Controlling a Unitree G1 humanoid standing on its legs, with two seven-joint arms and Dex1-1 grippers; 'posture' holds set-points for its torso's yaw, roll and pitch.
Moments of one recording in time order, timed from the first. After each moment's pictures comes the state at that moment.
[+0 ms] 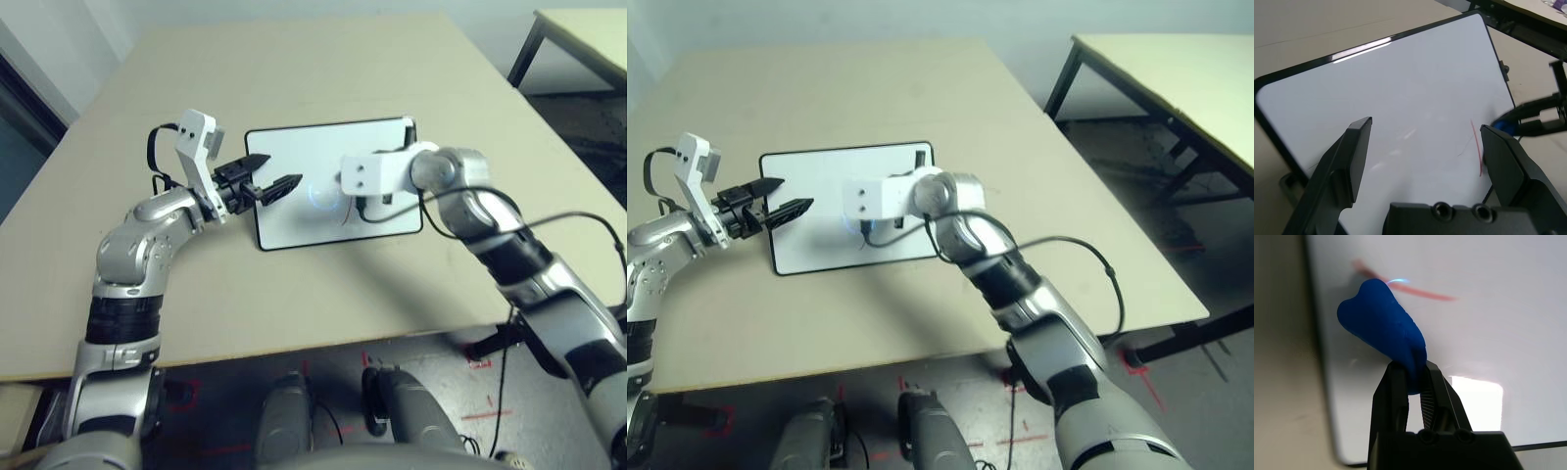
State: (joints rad) left arm -0.50 0.58 0.14 -0.08 -0.49 0.69 -0.70; right arm -0.72 -0.46 0.57 -0.08 -0.63 0.48 0.99
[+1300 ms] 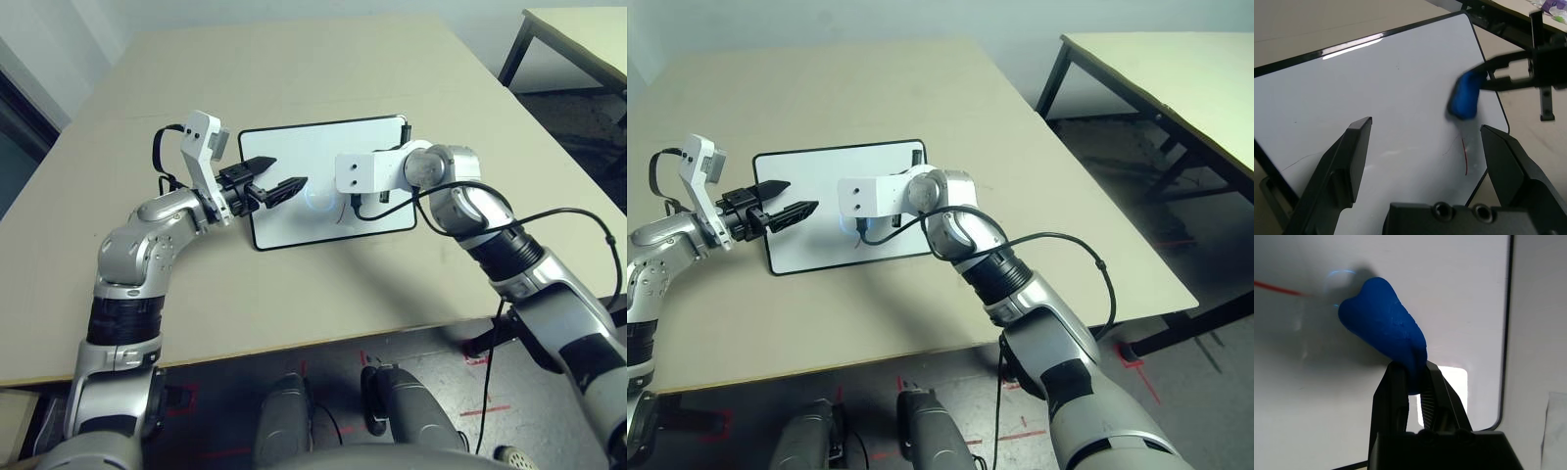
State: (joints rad) left arm -0.50 0.57 0.13 -0.09 -0.51 0.71 -0.69; right arm -0.84 -0.42 0.54 0.07 -0.65 0.42 0.89
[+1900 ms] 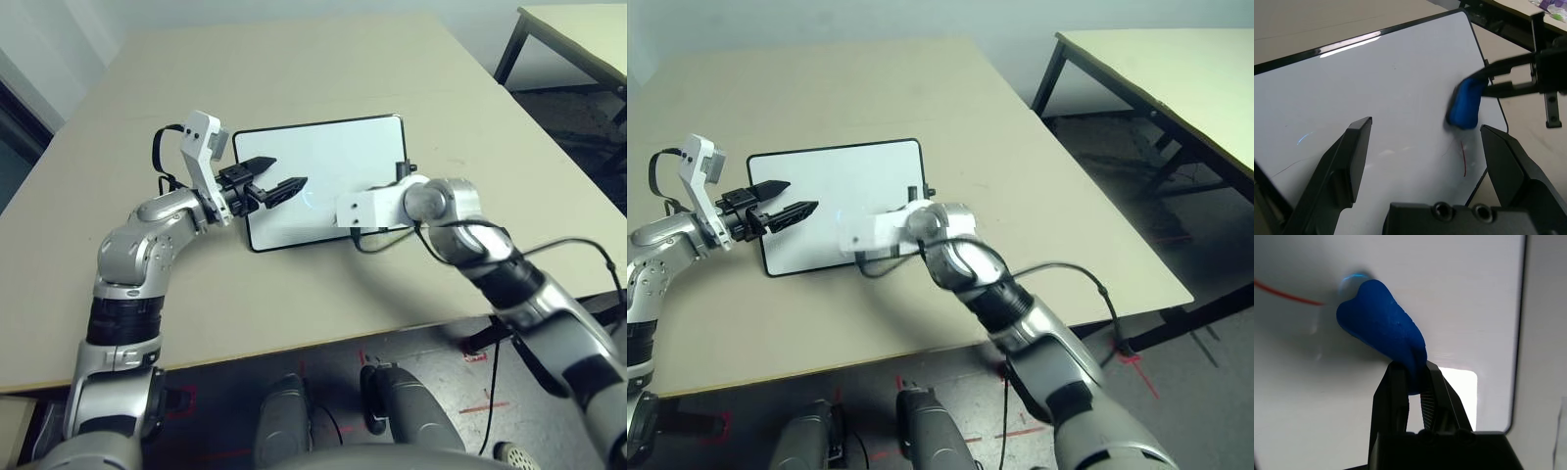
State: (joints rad) left arm -0.50 0.57 0.13 -0.09 -0.51 0.71 -0.69; right arm -0.92 -0.36 0.54 0.12 -0.67 0.45 0.89
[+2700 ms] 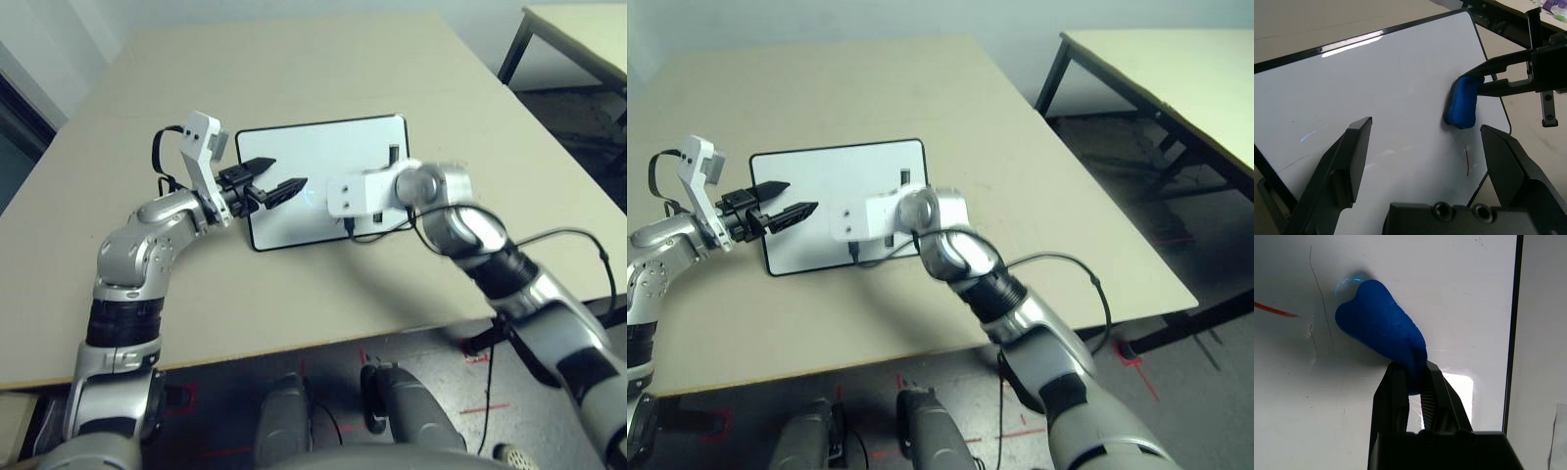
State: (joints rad) left arm -0.49 0.57 0.14 -0.10 -0.51 0.71 -0.68; right arm -0.93 -0.35 0.55 0.13 -0.67 0.43 0.89
